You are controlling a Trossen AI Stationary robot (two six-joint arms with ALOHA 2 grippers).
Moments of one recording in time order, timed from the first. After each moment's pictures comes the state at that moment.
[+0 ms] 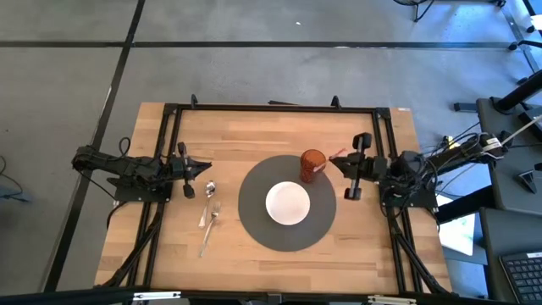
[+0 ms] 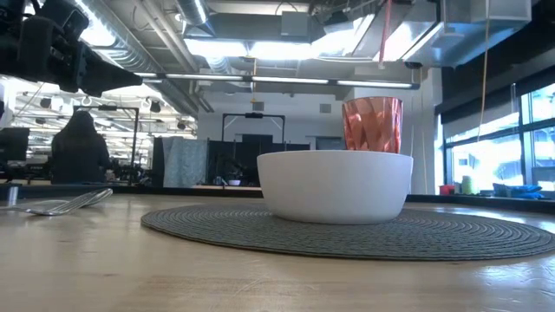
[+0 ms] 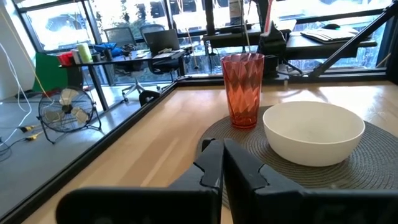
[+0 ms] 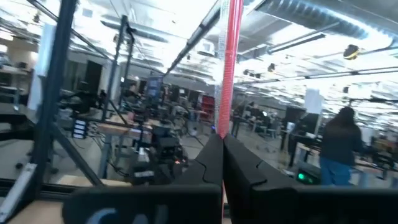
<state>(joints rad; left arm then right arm) -0.26 0.00 0.07 -0.14 -0.56 0.05 0.29 0.80 0.45 0.76 0.43 -0.38</state>
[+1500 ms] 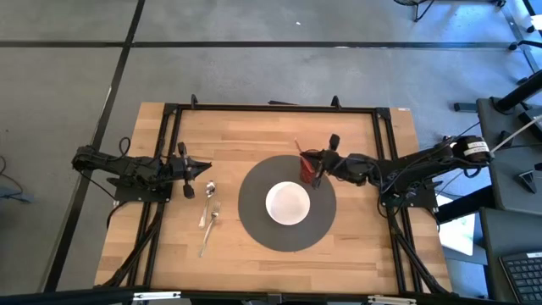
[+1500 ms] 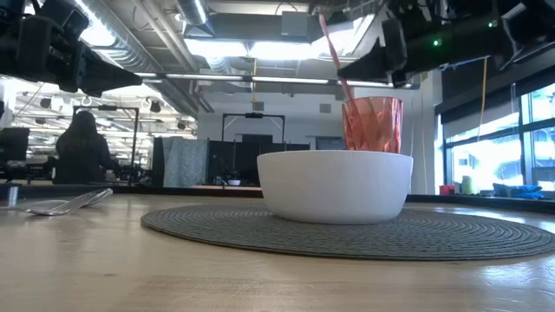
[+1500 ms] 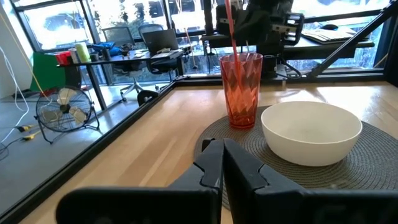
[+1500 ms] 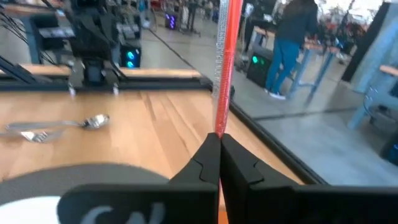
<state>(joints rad) -0.26 0.00 0.07 -0.14 -0.56 0.05 0.07 1.21 0.45 0.67 0.53 -0.12</state>
